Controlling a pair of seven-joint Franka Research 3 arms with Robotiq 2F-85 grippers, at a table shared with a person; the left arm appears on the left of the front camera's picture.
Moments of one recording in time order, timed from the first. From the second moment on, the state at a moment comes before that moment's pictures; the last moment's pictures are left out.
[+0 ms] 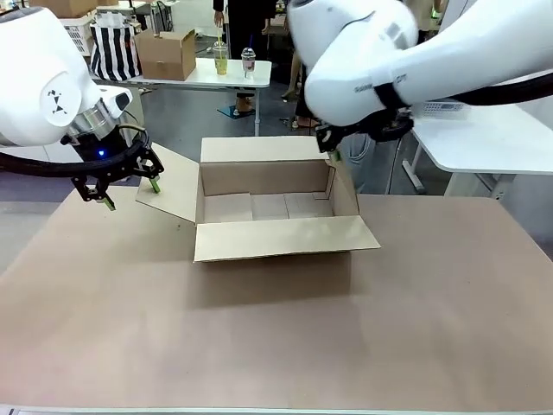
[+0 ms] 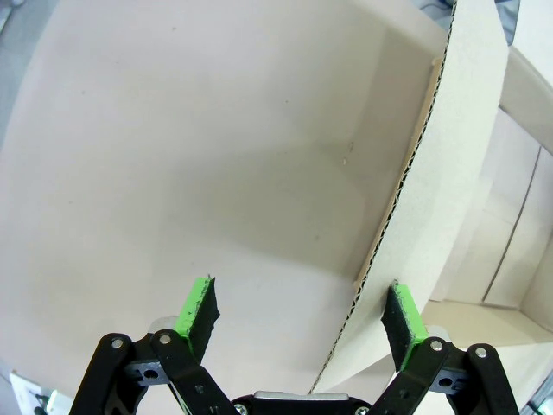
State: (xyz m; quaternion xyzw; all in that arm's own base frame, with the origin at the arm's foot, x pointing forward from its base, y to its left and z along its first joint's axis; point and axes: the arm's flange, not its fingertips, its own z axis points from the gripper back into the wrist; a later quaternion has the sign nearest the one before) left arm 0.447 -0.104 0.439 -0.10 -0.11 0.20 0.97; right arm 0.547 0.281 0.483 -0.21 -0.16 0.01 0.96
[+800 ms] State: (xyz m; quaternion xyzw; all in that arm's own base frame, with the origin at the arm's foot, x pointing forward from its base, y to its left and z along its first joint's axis) left arm 0.447 -0.104 0.439 -0.10 -0.11 0.20 0.97; right arm 0.548 0.230 0.487 -0.16 -0.13 -0.09 0.97
